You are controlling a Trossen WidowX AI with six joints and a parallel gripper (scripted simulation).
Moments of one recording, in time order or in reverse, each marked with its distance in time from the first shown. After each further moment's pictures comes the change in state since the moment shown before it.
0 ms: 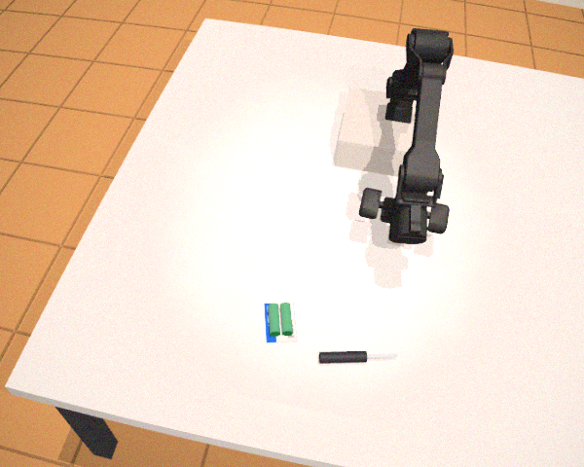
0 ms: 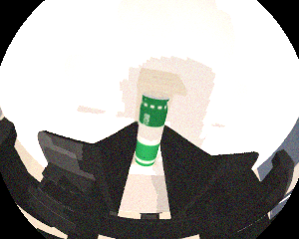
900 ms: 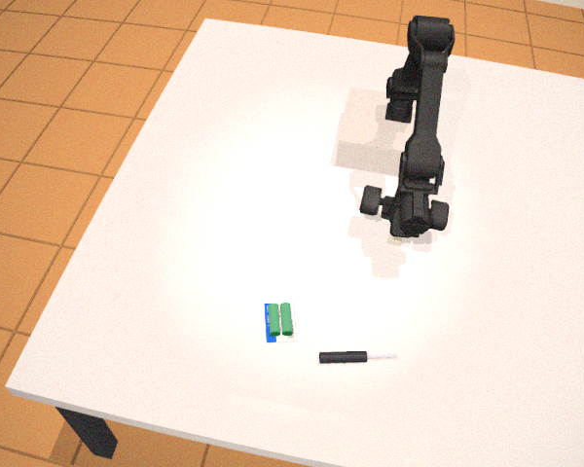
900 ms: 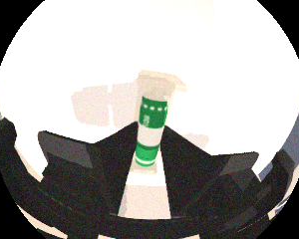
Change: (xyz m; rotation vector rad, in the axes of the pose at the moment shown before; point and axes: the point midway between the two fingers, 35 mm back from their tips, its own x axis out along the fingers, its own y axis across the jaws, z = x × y) arm 0.005 0.000 -0.003 0.004 -0.127 0.001
